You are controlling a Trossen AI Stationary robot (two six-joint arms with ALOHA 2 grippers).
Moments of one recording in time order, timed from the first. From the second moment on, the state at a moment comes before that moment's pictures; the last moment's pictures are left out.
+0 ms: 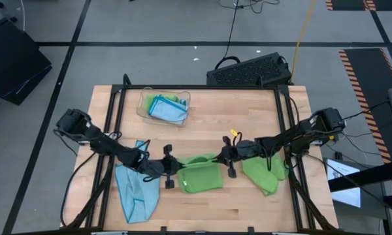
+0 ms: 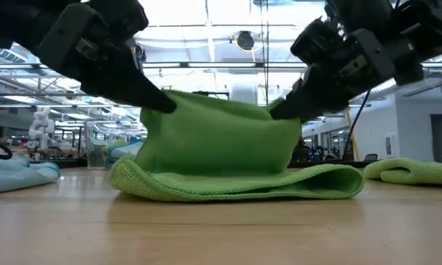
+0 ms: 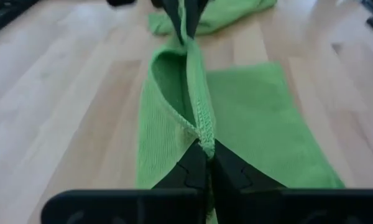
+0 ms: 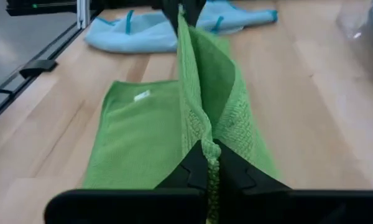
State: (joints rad) left arm -0.45 1.58 0.63 0.40 -0.47 -0.22; right arm 0.19 1.57 0.47 0.65 0.03 0.15
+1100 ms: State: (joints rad) left arm -0.56 1.77 0.63 0.66 -0.37 -0.32; right arm 0.34 1.75 0.48 0.80 -0.11 0.25
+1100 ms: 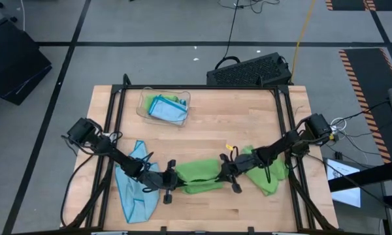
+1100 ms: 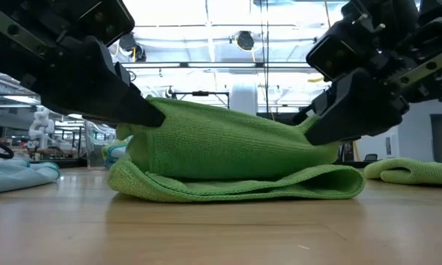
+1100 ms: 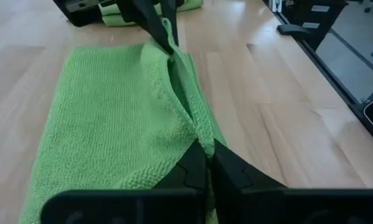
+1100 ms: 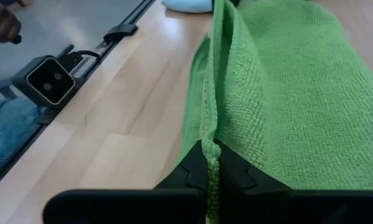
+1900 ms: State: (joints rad) left arm -0.58 1.77 0.63 0.66 -0.37 -0.56; right arm 0.35 1.71 0.48 0.74 -0.21 0.27
